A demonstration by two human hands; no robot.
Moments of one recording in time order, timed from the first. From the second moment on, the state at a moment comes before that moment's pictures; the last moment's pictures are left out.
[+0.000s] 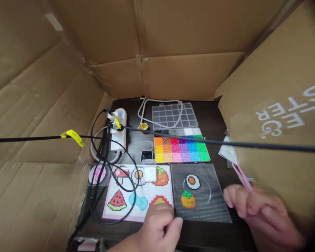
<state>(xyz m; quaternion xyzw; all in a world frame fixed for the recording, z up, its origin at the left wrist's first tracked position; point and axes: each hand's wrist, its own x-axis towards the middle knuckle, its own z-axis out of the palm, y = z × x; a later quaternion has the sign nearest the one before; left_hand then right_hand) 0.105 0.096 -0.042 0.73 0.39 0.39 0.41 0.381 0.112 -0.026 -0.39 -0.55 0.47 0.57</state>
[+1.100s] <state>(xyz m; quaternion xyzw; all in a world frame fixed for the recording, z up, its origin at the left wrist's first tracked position) 0.108 0.095 -0.045 0.87 0.37 0.22 0.25 0.348 0.104 -0.045 -0.48 -0.65 0.21 0.54</state>
